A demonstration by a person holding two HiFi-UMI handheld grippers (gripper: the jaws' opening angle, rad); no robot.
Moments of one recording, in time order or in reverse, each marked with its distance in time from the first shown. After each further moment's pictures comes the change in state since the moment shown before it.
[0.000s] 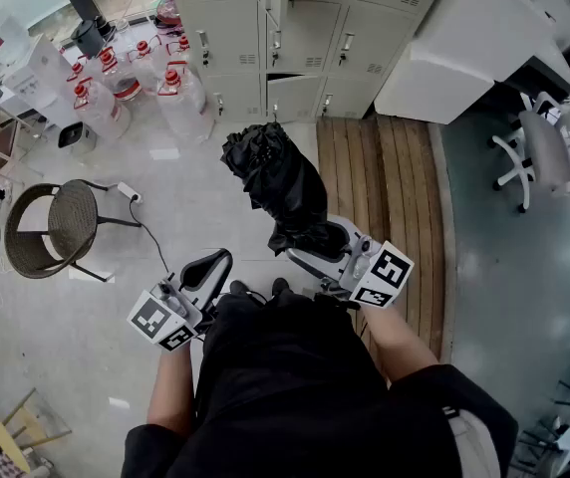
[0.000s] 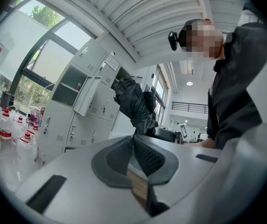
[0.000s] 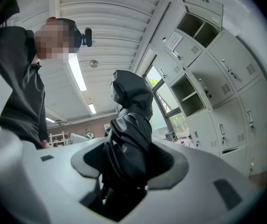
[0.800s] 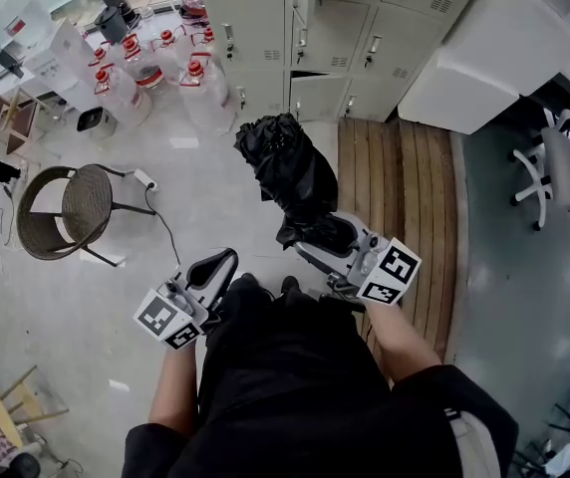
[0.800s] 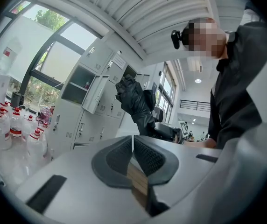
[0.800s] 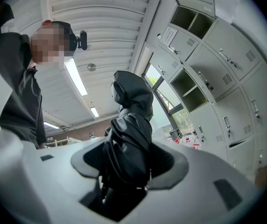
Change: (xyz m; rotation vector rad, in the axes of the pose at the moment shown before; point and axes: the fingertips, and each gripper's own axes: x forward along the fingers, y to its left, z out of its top) left arm -0.008 0.004 -0.019 -0.015 0.014 0.095; right arm 0.004 -0.011 -0.009 0.061 -0.007 0.051
